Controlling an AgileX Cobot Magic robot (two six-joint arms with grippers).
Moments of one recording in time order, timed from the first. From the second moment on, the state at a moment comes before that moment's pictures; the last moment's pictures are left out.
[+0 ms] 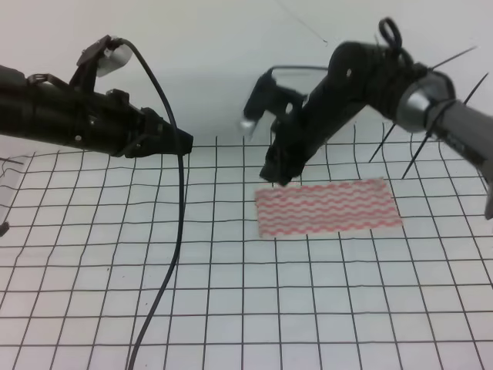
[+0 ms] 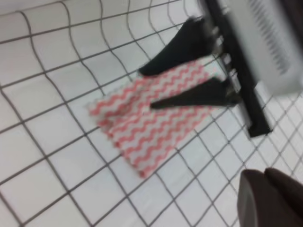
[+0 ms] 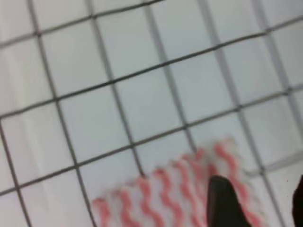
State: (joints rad) left arm -0.04 1.80 -1.43 -1.14 1.00 0.89; right arm 0.43 2.42 -2.22 0.34 0.98 -0.90
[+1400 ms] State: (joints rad) left arm -0.16 1.84 -1.42 -1.22 0.93 0.96; right arm 0.13 2.45 -2.12 0.32 1.22 -0.34
